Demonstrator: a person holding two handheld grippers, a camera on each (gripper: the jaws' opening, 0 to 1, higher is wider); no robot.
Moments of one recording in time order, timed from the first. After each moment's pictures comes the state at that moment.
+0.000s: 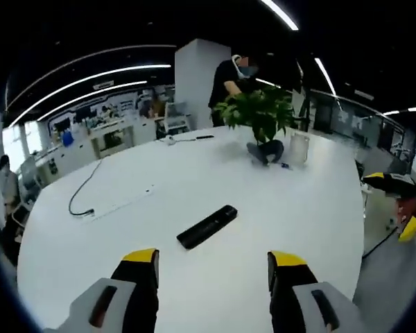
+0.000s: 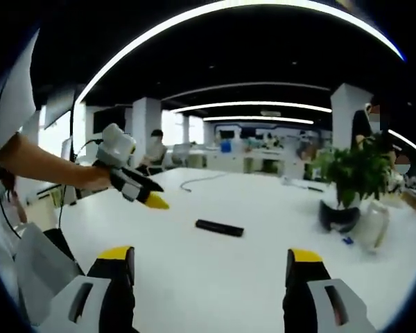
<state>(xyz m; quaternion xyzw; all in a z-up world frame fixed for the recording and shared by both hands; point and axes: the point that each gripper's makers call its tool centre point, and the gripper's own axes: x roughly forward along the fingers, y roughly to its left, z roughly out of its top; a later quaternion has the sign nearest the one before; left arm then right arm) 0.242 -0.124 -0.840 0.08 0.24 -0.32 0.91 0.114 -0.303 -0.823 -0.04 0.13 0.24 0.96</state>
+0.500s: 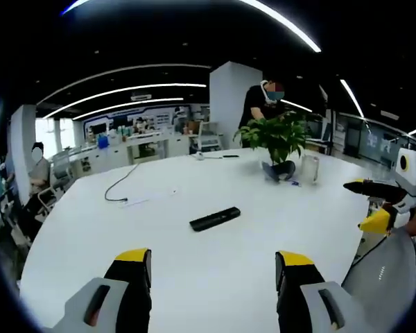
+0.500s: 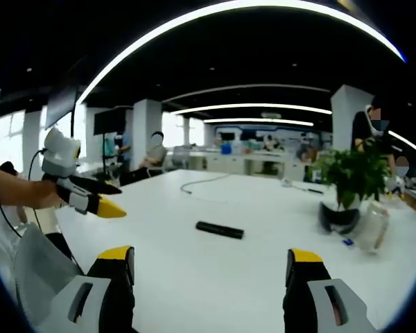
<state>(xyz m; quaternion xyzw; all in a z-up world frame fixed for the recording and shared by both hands) 0.148 -0.091 -0.833 0.06 0.20 -0.23 0.95 0.112 -0.304 -0.821 -0.03 0.13 0.23 0.96</state>
